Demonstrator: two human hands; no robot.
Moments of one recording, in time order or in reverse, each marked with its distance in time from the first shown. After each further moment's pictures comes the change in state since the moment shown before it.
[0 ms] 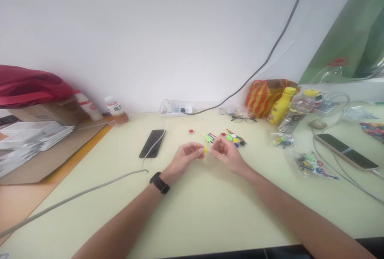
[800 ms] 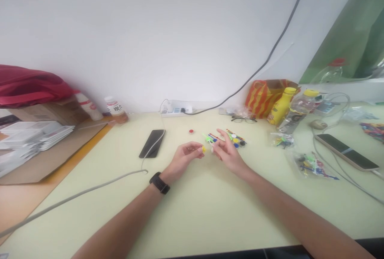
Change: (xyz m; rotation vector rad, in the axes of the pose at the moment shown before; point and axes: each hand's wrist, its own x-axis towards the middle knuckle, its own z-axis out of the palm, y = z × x) left_hand 0.002 -0.003 -0.001 -0.027 0.027 0.011; right_hand 0.000 0.004 0.005 0.109 0.099 0.096
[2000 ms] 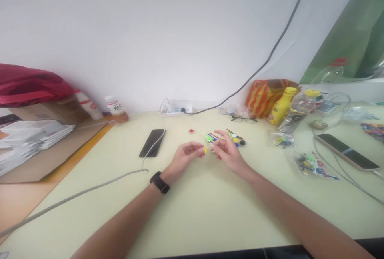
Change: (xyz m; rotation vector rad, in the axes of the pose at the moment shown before) left_hand -0.001 -0.004 -0.001 0.053 -0.008 0.013; right_hand -0.001 -0.006 -0.001 0.001 -0.002 -0.005
